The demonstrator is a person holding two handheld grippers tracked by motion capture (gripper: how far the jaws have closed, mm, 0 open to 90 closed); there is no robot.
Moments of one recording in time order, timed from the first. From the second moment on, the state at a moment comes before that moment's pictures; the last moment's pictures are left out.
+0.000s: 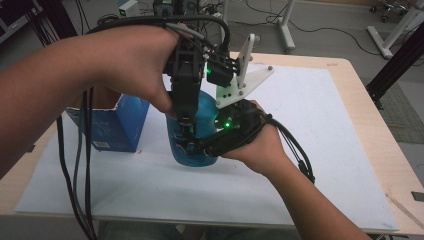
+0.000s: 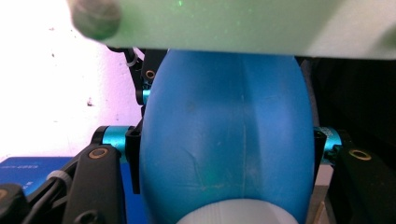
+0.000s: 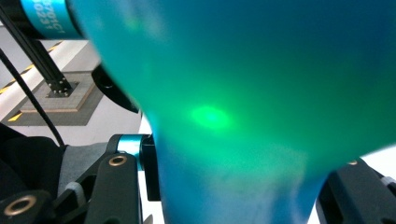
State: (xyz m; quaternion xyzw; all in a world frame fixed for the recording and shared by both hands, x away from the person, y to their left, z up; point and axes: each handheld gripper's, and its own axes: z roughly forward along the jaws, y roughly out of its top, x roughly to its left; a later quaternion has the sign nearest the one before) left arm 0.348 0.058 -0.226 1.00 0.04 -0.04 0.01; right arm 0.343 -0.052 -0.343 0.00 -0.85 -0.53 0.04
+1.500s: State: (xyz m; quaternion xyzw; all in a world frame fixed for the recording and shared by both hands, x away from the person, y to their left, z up) left arm 0.358 0.078 -0.209 0.99 0.10 -0.05 0.00; right arm 0.358 -0.128 -0.316 -0.04 -0.92 -0.39 -0.04
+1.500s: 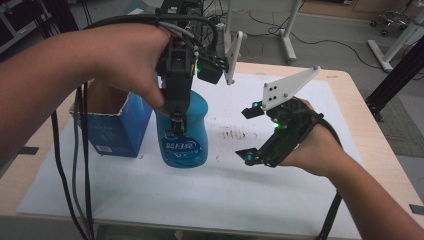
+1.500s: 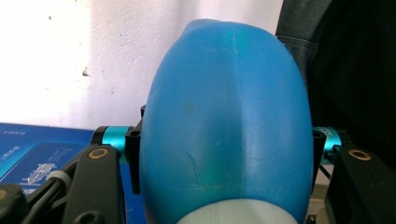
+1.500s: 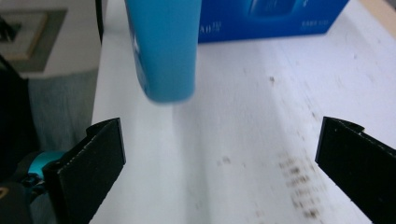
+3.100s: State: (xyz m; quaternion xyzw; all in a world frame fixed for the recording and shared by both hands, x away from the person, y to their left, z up) left arm 0.427 0.242 -0.140 0.82 0.58 -0.02 -0.03; right arm 0.390 -0.165 -0.267 -0.01 -0.98 -0.21 -0.05
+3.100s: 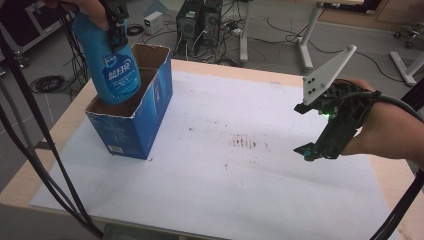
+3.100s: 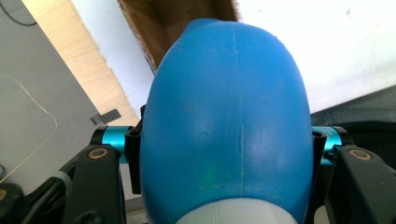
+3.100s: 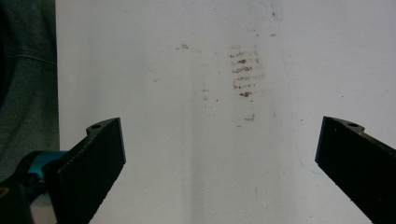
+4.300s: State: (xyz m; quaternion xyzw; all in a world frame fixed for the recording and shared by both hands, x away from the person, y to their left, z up) left arm 0.442 0.241 -0.281 0.94 0.33 -0.01 -0.03; right arm 0.392 -0.154 -0.283 -0.02 -0.98 -0.18 -0.04
